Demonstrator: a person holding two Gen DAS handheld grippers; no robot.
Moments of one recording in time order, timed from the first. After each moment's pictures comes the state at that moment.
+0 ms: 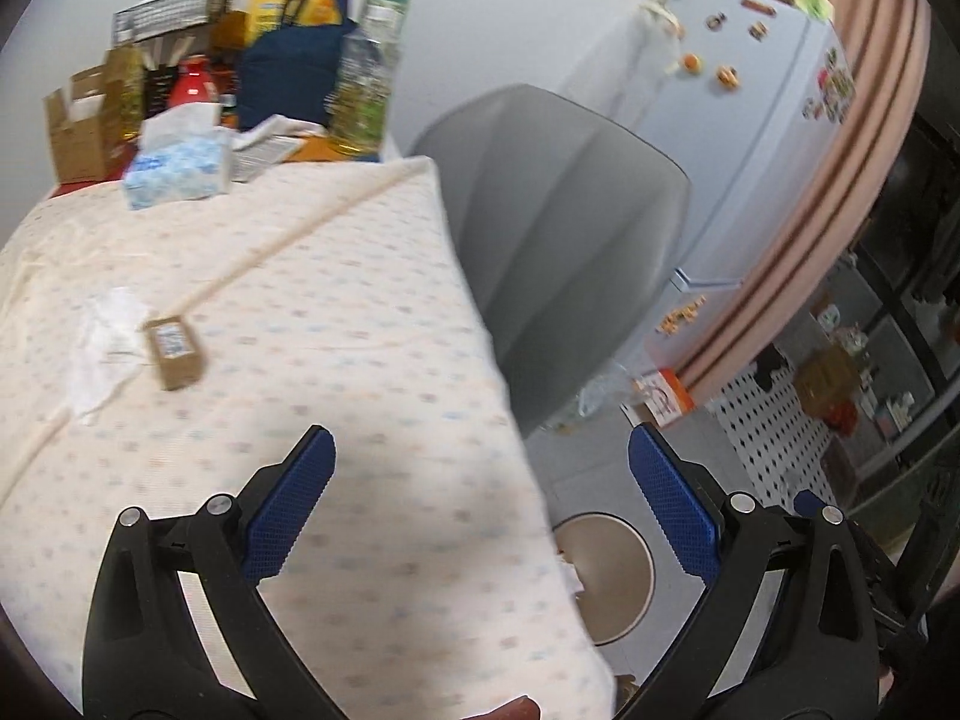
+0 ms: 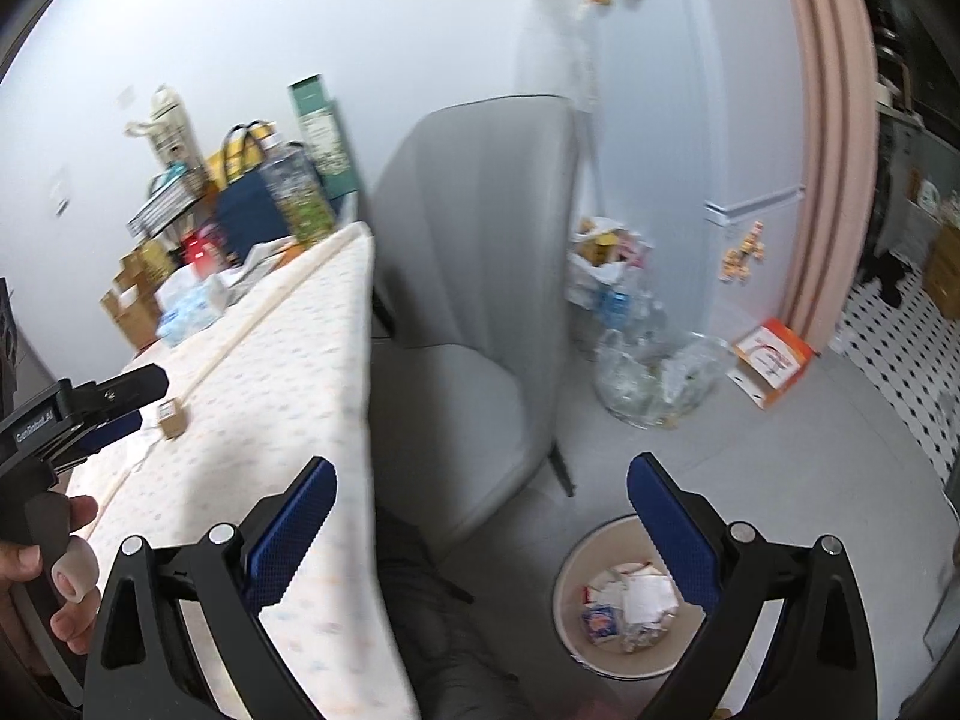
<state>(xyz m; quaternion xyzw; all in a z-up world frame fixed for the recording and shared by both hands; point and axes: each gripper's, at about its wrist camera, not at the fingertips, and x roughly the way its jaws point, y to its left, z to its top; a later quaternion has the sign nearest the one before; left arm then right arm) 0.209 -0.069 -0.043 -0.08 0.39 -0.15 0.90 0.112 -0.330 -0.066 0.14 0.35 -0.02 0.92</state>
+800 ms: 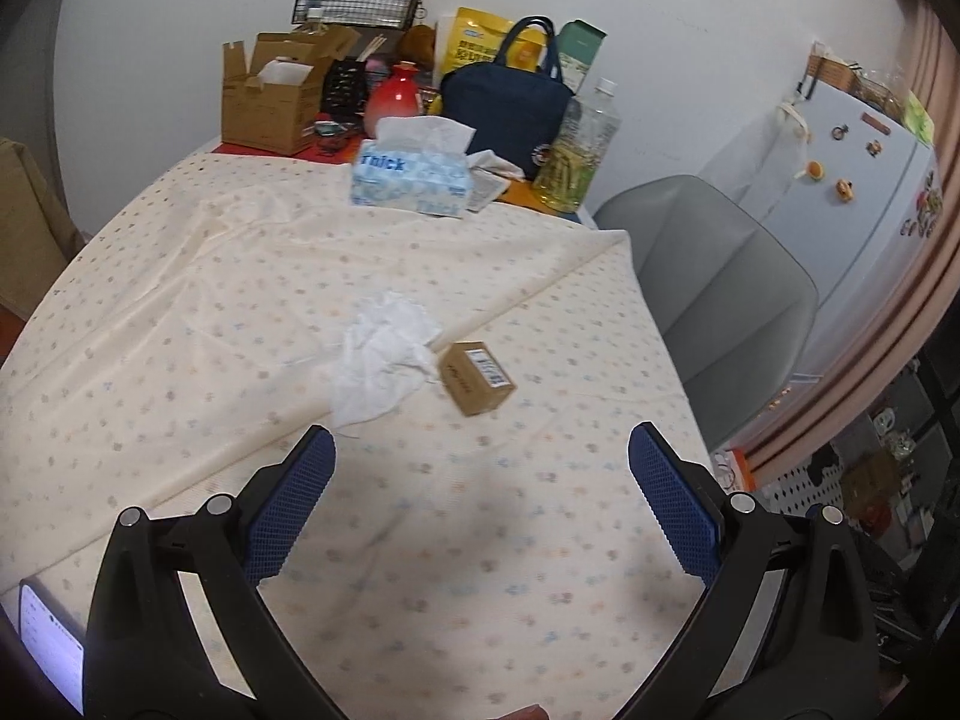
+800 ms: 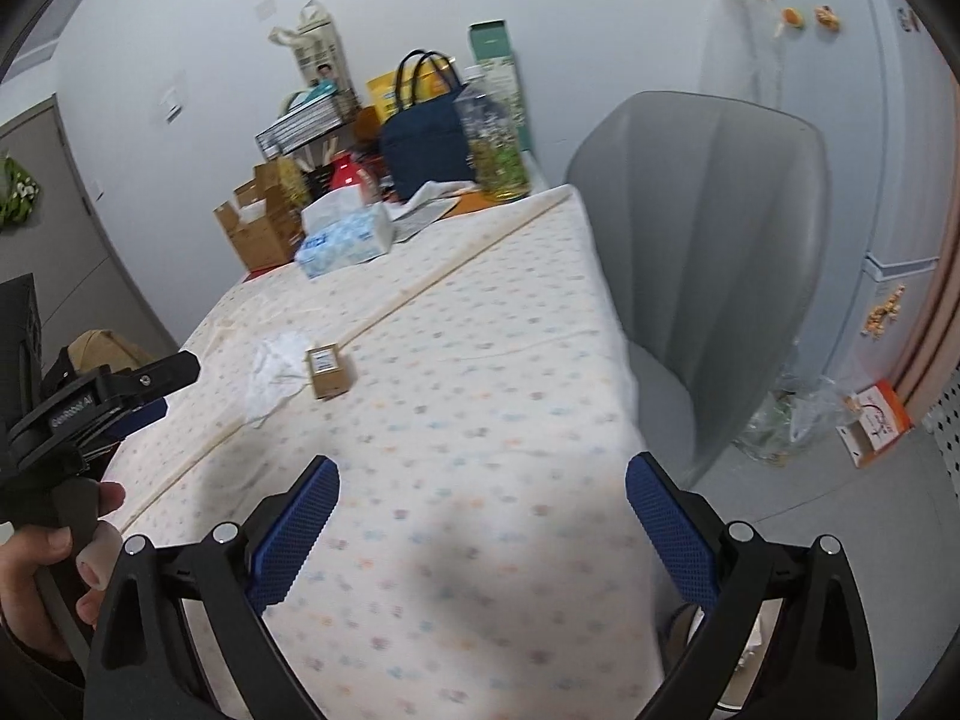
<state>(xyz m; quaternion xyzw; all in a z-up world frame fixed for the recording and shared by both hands) 0.199 0.115 -0.053 -0.15 0.37 -0.03 0.92 0.165 -0.168 -0.060 0.09 0.37 0.11 0.92</state>
